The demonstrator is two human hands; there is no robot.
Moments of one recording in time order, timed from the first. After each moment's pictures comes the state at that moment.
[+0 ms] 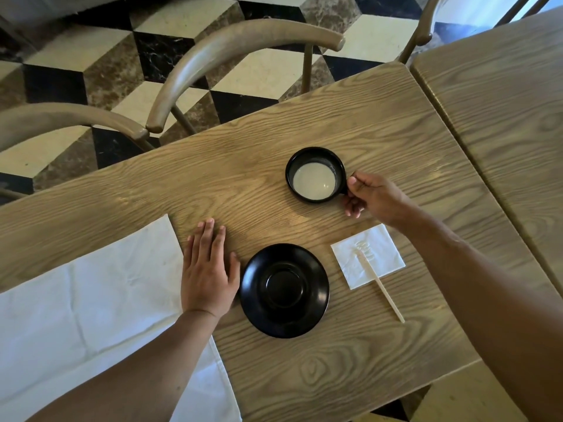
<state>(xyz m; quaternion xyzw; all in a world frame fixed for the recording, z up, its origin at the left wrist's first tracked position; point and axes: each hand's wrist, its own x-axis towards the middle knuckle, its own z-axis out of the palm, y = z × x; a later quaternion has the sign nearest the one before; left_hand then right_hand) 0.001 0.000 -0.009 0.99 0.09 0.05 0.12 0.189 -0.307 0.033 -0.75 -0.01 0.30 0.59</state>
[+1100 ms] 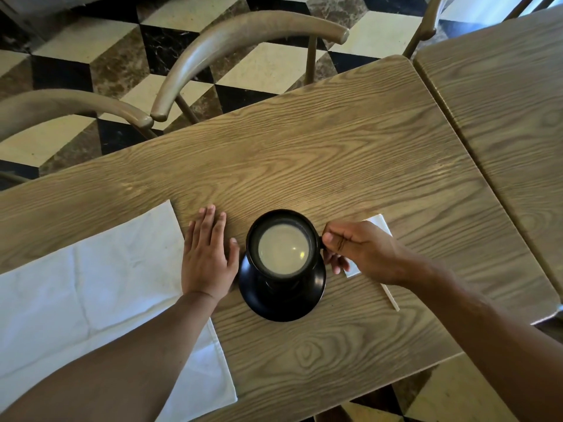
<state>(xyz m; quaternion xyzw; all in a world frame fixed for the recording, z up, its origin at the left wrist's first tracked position) 0.000 0.000 -0.003 0.99 0.10 0.04 0.12 0.088 -0.293 0.077 -0.75 -0.15 0.38 0.53</state>
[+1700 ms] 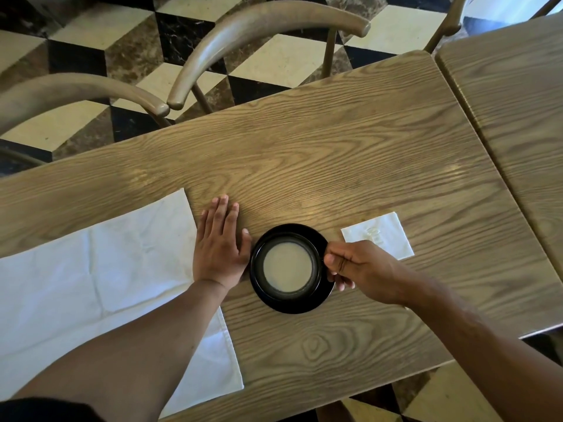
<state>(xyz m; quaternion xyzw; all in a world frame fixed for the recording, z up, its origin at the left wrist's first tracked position) 0.001 0.002 -0.008 0.98 0.11 0.01 0.14 0.059 -0.288 0.069 -0.75 -0.17 0.42 0.48</state>
